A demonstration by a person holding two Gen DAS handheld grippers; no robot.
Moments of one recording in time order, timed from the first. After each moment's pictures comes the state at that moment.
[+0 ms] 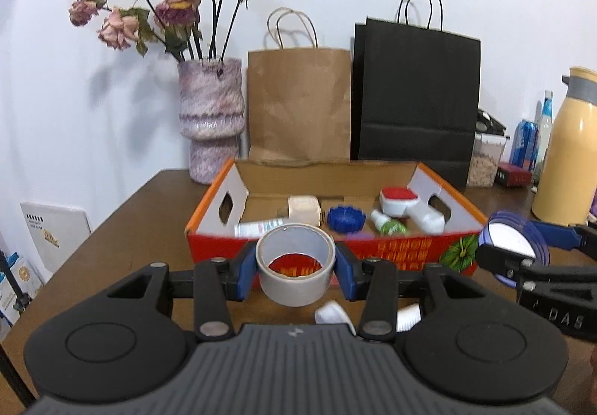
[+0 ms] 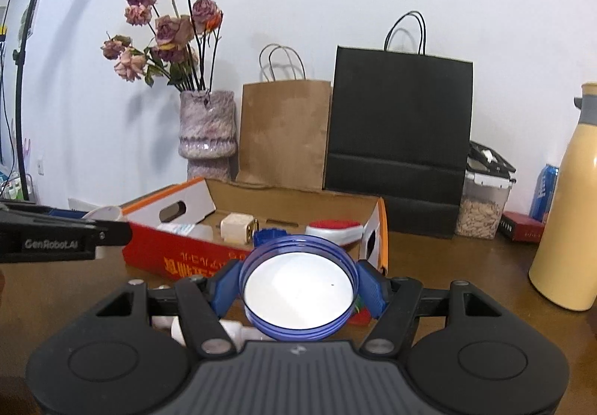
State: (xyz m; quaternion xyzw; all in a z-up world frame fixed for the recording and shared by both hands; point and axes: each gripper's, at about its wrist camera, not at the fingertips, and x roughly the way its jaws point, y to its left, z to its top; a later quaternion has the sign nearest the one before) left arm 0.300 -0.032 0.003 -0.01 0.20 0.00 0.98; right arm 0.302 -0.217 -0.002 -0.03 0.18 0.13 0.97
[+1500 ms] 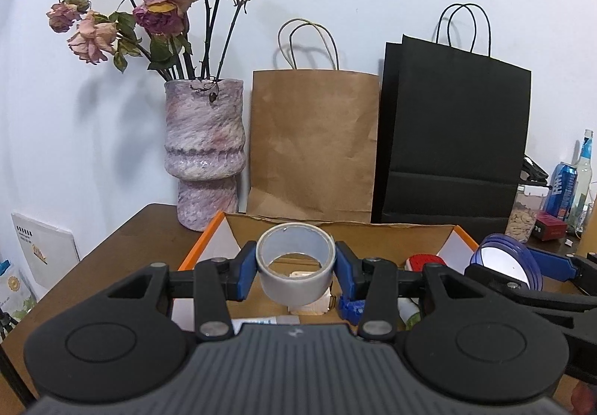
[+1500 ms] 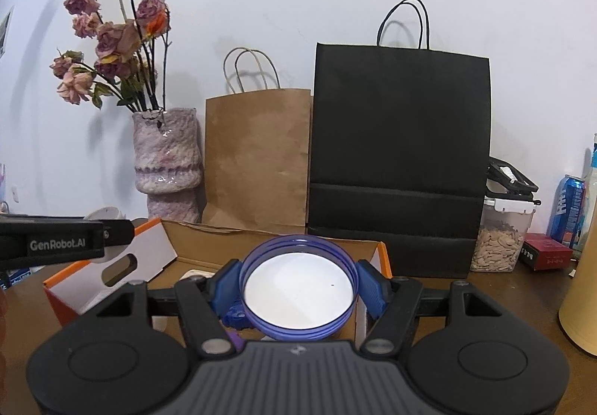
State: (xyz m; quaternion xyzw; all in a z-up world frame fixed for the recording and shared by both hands) left arm 0.418 -0.035 0.014 -0.03 0.18 0.02 0.98; right arm 0.425 -0.205 0.002 -0.01 0.17 0.11 0.98
